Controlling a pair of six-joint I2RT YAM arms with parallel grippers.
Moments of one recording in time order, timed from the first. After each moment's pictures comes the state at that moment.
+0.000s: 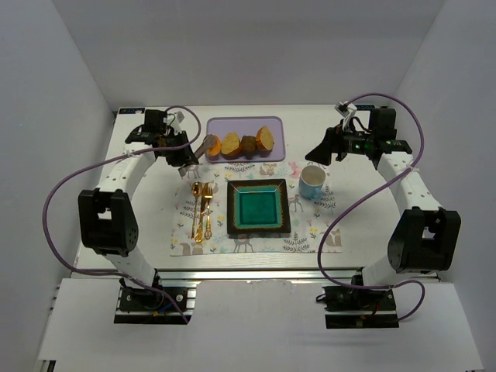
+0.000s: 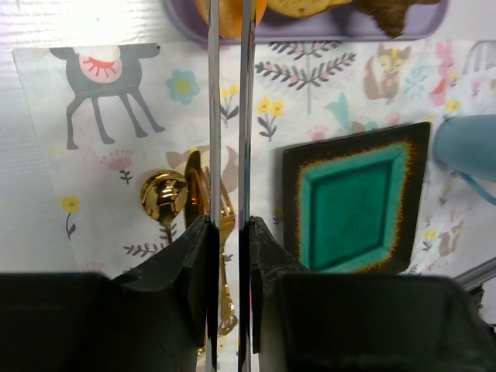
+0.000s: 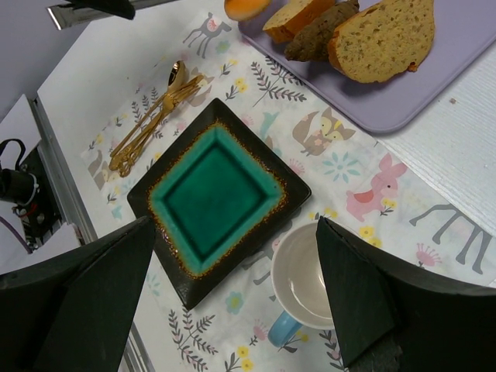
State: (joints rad) left arm -0.10 1.71 1.39 -0.63 0.36 -0.27; right arm 0.01 1.51 1.26 -0.42 -1.00 -0.13
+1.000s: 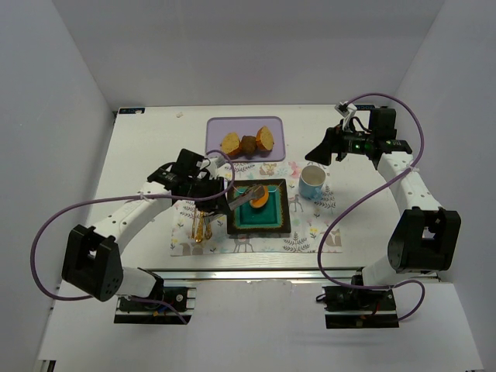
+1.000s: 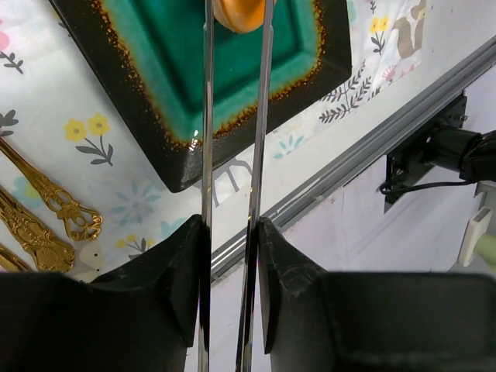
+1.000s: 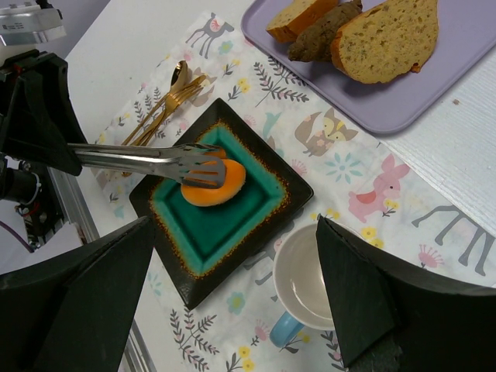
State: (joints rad) left arm -0.45 1.37 1.00 -0.64 0.51 -0.35; right arm 0.01 1.51 1.26 -0.42 -1.01 -0.13
